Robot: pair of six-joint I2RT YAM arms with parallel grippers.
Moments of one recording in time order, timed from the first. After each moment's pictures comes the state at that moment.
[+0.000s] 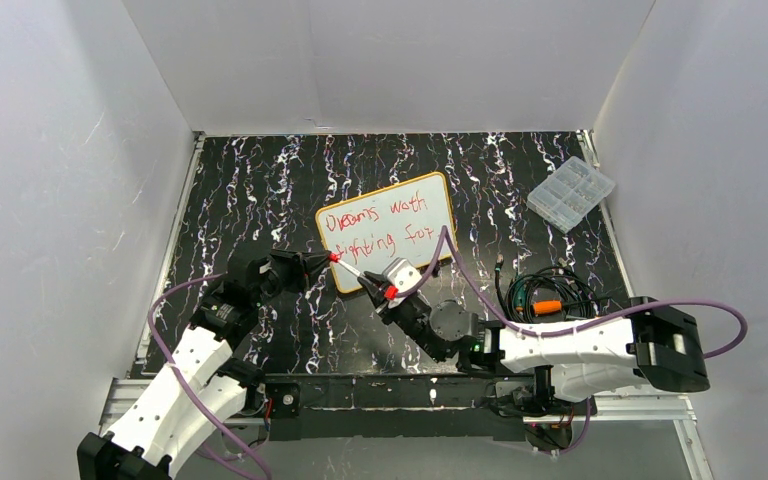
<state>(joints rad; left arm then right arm) -0.41 0.71 0.56 -0.37 0.12 -1.80 1.46 1.23 0.63 0.70 0.63 -0.14</state>
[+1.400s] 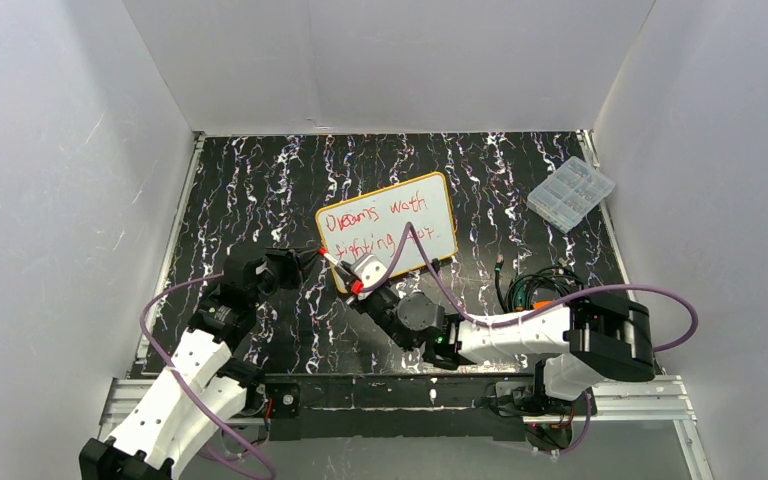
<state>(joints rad) -0.38 0.69 0.55 -0.35 0.04 -1.79 1.41 1.50 0.74 0.89 0.61 -0.23</state>
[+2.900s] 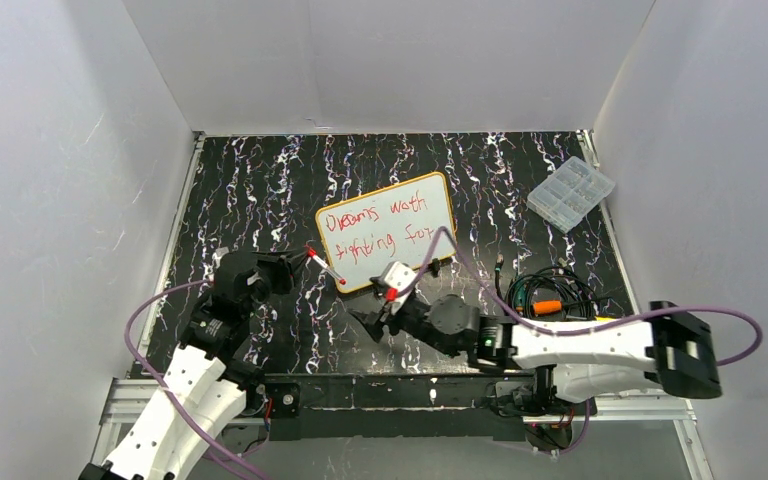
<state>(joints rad) -0.36 0.58 0.53 -0.40 -0.06 -1.74 1.42 1.21 0.64 0.51 0.38 -0.05</state>
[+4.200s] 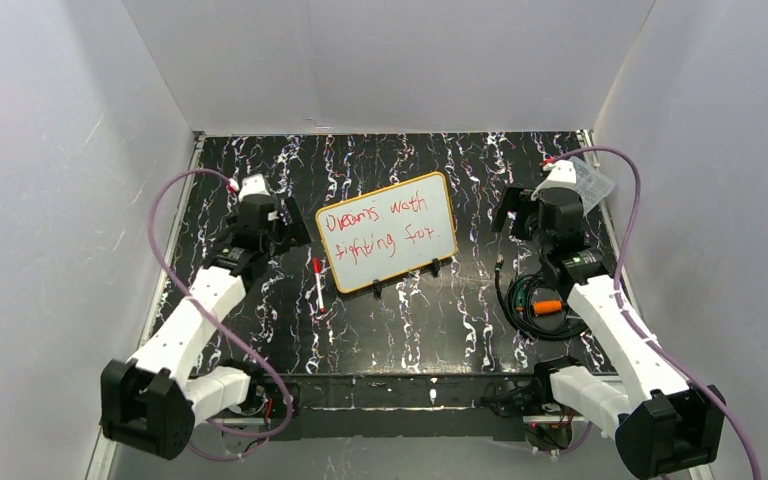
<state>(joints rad) -0.29 1.14 0.80 -0.41 -0.25 -0.50 0.27 0.99 0.79 -0.24 0.15 0.28</state>
